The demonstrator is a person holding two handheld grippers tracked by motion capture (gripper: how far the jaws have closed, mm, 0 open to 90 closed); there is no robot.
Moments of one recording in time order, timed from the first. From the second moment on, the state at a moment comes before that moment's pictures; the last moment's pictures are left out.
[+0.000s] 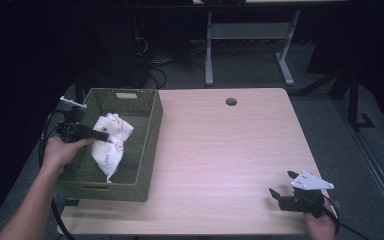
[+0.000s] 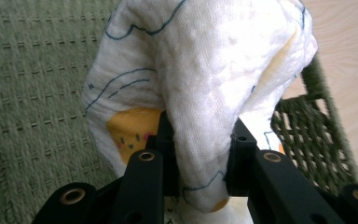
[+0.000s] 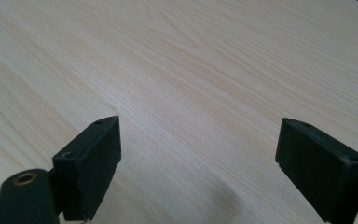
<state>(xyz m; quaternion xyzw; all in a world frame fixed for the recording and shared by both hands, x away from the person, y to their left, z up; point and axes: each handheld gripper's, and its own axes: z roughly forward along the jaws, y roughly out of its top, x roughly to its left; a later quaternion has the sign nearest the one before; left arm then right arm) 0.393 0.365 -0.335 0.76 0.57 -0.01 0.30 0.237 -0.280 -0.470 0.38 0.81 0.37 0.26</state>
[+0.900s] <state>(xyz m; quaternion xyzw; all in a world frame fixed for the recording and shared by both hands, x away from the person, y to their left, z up) 0.376 0.367 -0.291 0.73 0.53 -0.05 0.42 0.236 -0.282 -0.469 0.38 0.81 0.37 0.26</state>
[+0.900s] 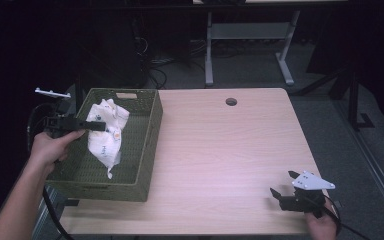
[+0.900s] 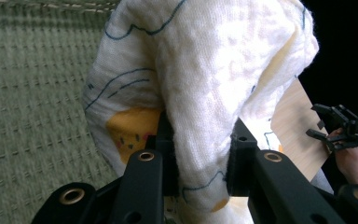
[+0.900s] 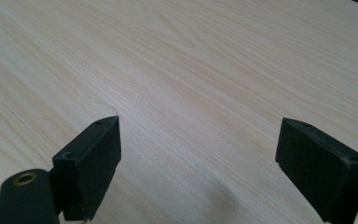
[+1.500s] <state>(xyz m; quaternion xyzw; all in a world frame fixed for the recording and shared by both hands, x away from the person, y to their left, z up) 0.376 0.326 -0.268 0.75 0.50 -0.05 0.43 0.236 -0.283 -0.468 0.38 0.80 0.37 0.26</state>
